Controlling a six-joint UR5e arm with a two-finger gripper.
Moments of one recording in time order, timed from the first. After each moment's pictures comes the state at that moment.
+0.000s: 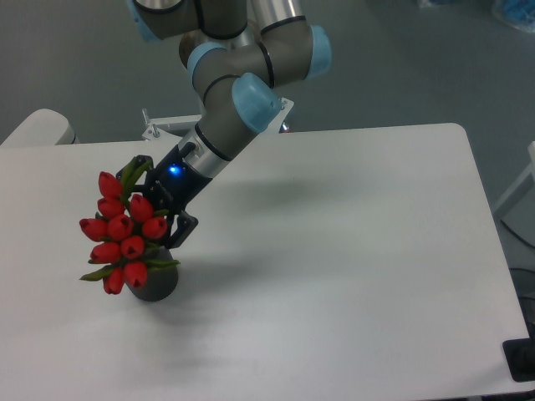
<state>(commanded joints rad) 2.37 -1.75 -2.00 -0.72 0.63 1.11</state>
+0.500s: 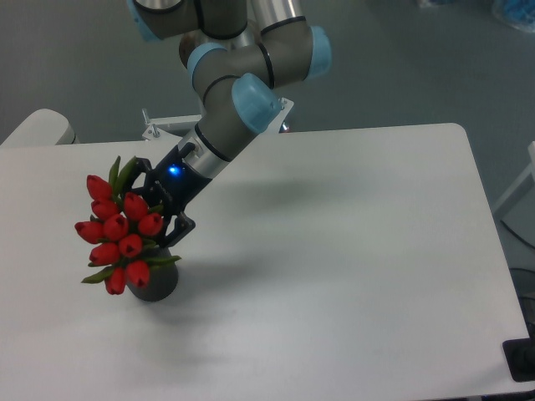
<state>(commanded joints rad) 2.37 -1.75 -1.99 -0.72 0.63 1.12</state>
